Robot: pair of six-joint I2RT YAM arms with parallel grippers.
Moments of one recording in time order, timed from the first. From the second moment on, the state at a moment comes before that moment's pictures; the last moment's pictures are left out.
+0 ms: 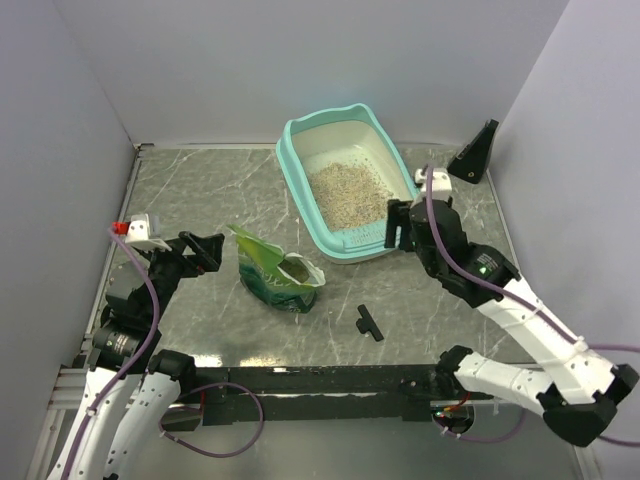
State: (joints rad) left arm -0.25 0.41 0.67 -0.32 -0.03 -0.44; right arm 0.74 0.99 1.18 -0.69 0.55 0.31
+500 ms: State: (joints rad) left arm -0.25 0.42 0.67 -0.33 -0.01 -0.45; right arm 0.16 1.00 0.70 -0.66 0.38 0.59
